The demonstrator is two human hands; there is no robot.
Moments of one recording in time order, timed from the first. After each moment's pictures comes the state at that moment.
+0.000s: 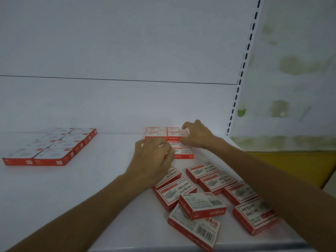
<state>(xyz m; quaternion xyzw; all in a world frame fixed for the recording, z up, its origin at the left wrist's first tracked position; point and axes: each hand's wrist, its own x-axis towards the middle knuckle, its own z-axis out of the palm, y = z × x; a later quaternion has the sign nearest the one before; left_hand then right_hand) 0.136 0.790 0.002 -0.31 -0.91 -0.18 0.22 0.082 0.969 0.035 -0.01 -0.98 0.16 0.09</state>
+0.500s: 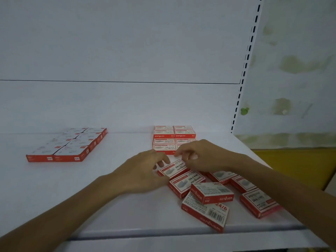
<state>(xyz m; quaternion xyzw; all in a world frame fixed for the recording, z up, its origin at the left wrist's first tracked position) 0.161 0.737 0.011 -0.34 -0.92 -0.20 0.03 0.176 0.937 0.040 0.17 -0.97 0.19 0.00</state>
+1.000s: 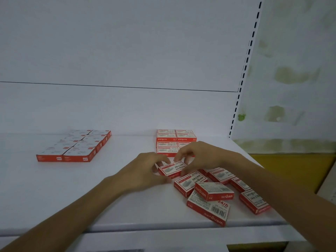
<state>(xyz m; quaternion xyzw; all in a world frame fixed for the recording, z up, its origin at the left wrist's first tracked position) 0.157 0.725 0.008 -0.33 -0.90 -0.28 0.02 0.177 0.920 0.052 0.16 -0.97 0.19 -0.06</state>
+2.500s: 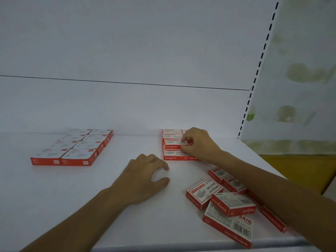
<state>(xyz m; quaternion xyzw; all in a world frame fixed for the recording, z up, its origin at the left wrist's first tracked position) 0.139 0.705 -0.013 -0.35 -0.91 -0.19 0.11 0.092 0.924 0.017 0.09 -0.96 0.18 0.19</state>
